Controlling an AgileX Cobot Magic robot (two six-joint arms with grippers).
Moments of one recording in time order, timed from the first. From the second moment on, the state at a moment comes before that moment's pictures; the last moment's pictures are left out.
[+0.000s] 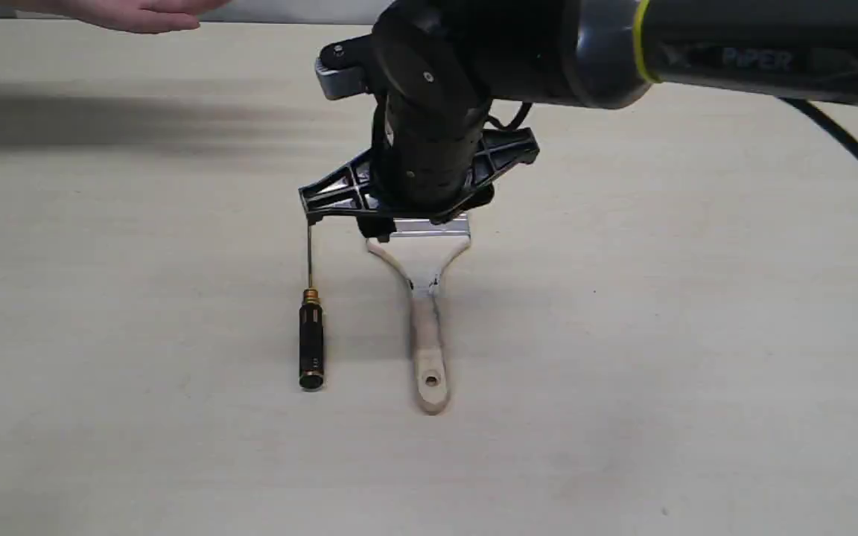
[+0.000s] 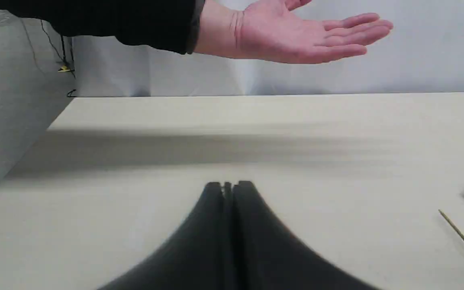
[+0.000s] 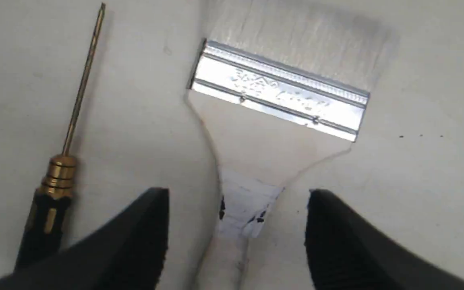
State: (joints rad) left arm 0.02 0.00 0.00 0.07 0.26 -0.07; right arm 0.73 2.02 -1.50 -0.25 0.86 0.58
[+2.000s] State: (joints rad) left arm 0.02 0.00 0.00 0.07 0.26 -0.07; right arm 0.73 2.21 -1.52 -0.14 0.80 0.55
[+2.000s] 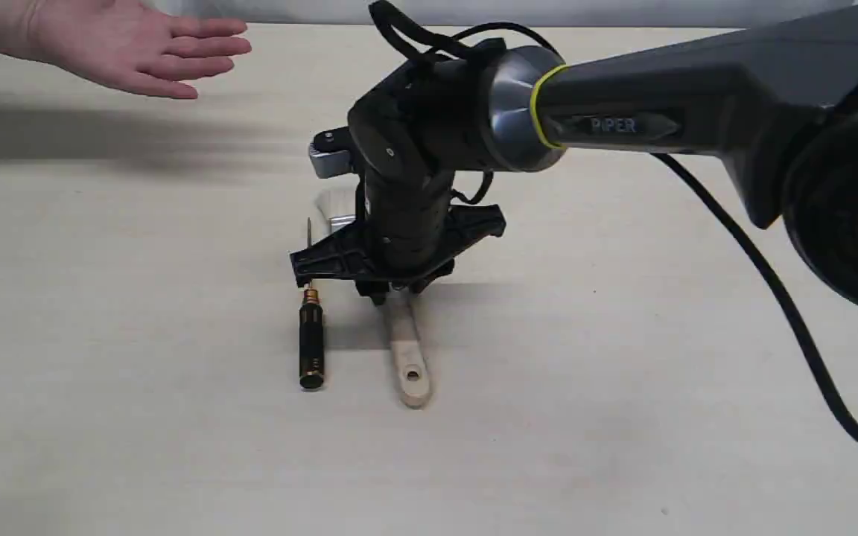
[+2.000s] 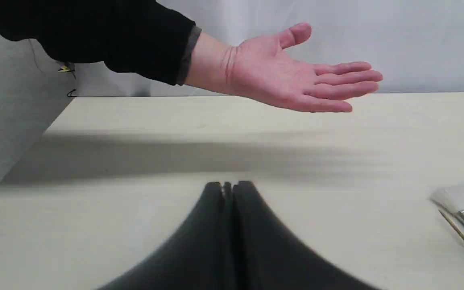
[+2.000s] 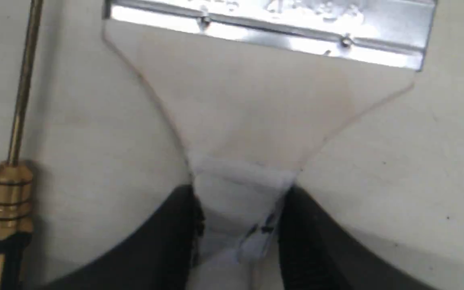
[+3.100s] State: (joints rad) left arm 0.02 0.00 0.00 0.07 0.26 -0.07; right arm 0.83 1.87 -1.60 0.16 0.29 0.08
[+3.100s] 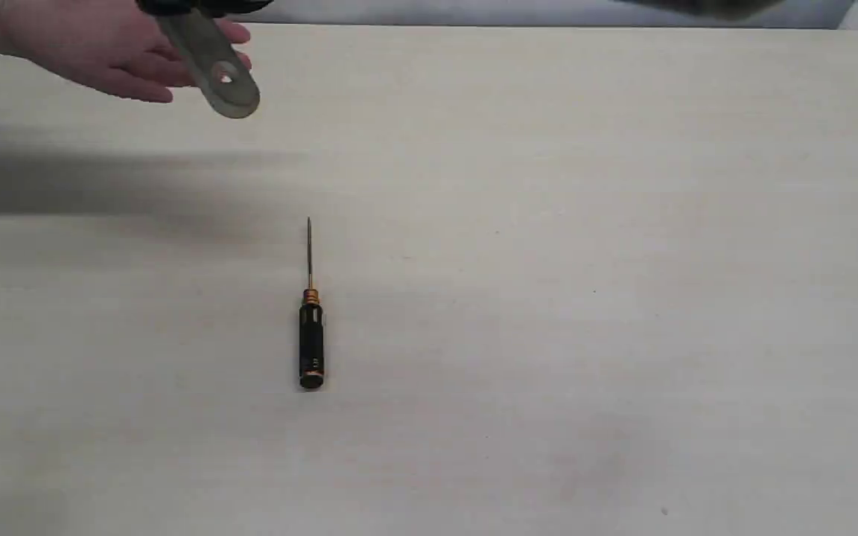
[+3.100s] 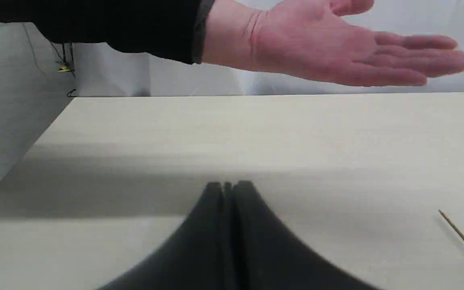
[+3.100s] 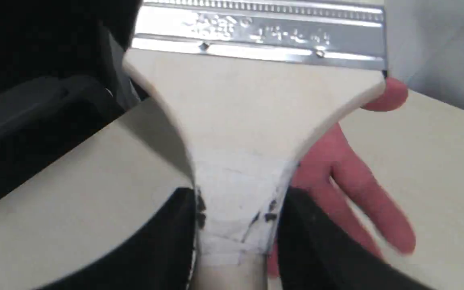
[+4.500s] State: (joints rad) left arm 0.02 0.00 0.00 0.07 0.26 -0.07; right arm 0.83 1.81 -1.85 0.06 0.97 0.26
